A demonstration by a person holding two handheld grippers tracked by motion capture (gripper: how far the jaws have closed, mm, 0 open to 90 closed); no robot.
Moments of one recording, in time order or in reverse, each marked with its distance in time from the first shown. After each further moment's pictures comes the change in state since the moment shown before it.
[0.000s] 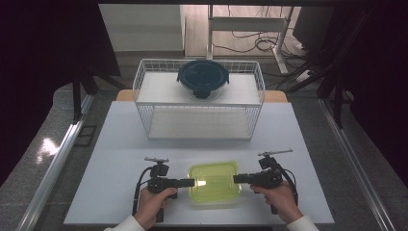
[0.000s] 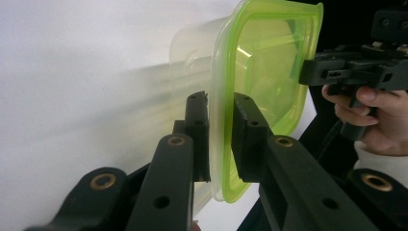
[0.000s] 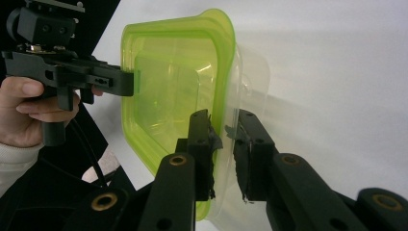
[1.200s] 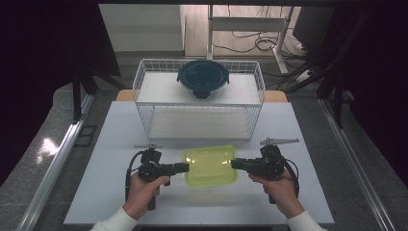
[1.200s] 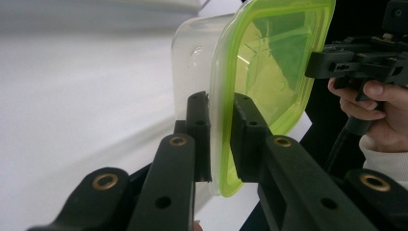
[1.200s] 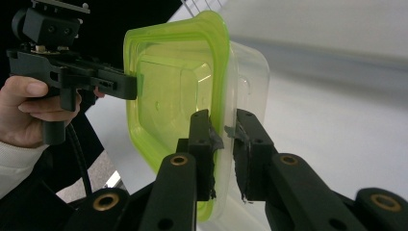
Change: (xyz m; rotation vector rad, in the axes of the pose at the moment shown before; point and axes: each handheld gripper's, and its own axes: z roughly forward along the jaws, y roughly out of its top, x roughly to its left) left arm -0.038 0.034 -0.045 -0.095 0.029 0.192; right arm 0.045 0.030 -0.025 -0.164 -0.013 -0.178
